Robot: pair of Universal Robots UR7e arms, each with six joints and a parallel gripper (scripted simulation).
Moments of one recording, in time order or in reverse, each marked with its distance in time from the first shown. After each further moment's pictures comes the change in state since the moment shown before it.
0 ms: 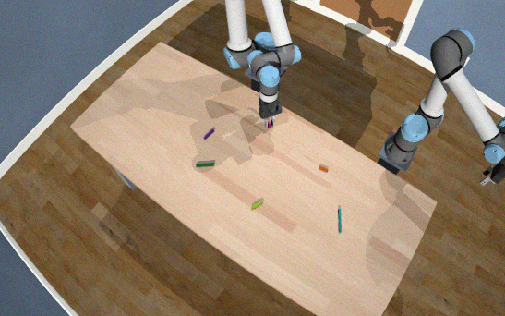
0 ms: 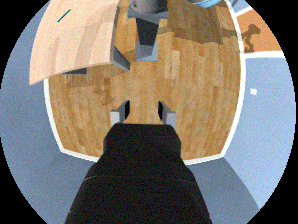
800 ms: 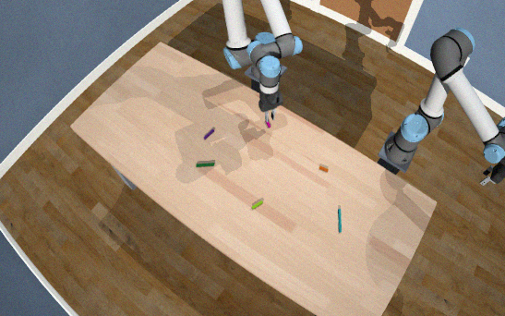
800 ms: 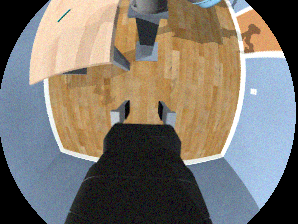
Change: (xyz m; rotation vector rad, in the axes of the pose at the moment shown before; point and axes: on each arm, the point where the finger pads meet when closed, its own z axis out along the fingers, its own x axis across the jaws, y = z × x) left arm 0.000 0.000 0.000 0.000 0.000 0.000; right arm 0.000 -0.002 -0.056 0.006 -0.001 0.000
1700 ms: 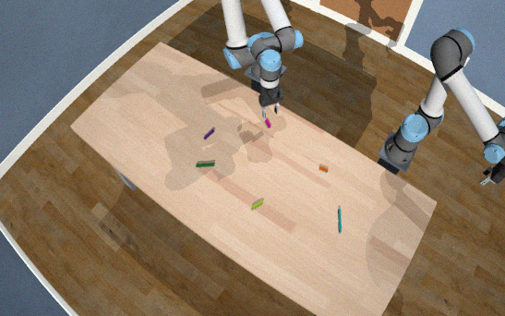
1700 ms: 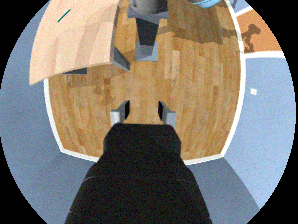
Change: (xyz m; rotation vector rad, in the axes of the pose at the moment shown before) left arm 0.000 0.000 0.000 0.000 0.000 0.000; right arm 0.000 0.001 -0.034 -0.006 0.001 0.000
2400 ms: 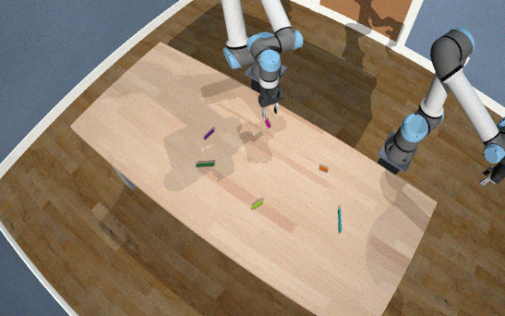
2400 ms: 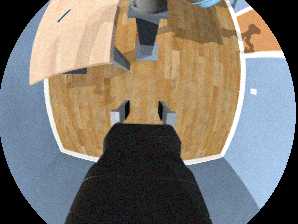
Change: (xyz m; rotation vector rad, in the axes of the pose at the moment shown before) left arm 0.000 0.000 0.000 0.000 0.000 0.000; right arm 0.002 -0.001 0.000 0.000 0.000 -0.026
